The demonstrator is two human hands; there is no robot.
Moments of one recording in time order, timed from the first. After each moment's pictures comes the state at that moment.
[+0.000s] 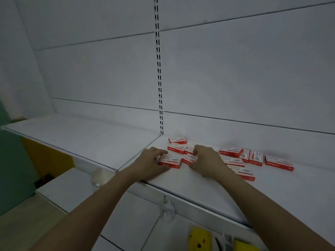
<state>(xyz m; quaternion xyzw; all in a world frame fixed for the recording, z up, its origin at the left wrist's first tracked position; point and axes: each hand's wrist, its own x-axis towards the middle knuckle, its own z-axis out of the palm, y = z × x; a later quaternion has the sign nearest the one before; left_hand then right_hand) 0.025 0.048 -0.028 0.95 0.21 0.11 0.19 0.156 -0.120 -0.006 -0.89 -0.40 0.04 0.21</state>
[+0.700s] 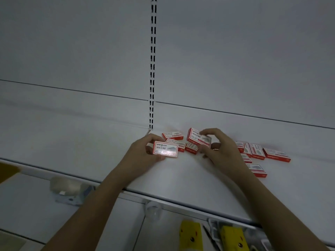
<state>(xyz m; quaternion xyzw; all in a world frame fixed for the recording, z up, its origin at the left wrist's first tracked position) 0.043 0.116 -0.041 0.83 0.07 0.21 0.50 0.159 -0.107 -0.015 -0.79 -0.35 -0.03 0.51</state>
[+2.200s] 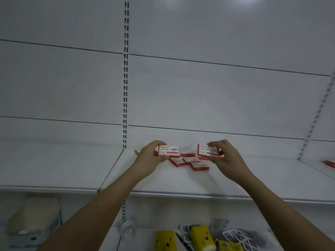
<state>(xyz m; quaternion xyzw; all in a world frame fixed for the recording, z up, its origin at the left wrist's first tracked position) 0.028 0.032 0.012 0.83 -0.04 0.20 0.51 0.094 -0.237 0.029 -0.88 -0.27 -0.22 0.32</state>
